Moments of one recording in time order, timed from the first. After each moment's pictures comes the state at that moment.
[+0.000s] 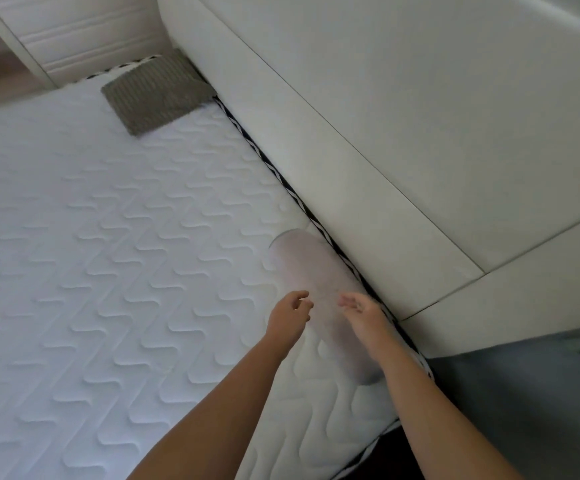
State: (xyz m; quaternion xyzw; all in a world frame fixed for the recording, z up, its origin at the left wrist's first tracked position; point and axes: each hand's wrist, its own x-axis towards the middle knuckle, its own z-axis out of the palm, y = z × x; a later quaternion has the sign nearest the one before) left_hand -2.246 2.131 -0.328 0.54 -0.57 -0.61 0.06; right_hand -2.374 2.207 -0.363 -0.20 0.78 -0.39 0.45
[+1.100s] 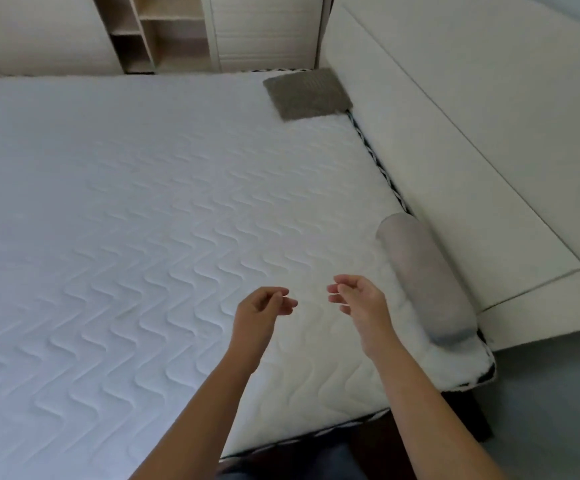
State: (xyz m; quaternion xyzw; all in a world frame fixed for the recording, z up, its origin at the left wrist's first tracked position) left_hand -1.875 2.282 -0.247 0.58 -0.44 -0.59 0.35; right_hand -2.043 2.290 -0.249 -0.30 0.67 -0.48 0.48
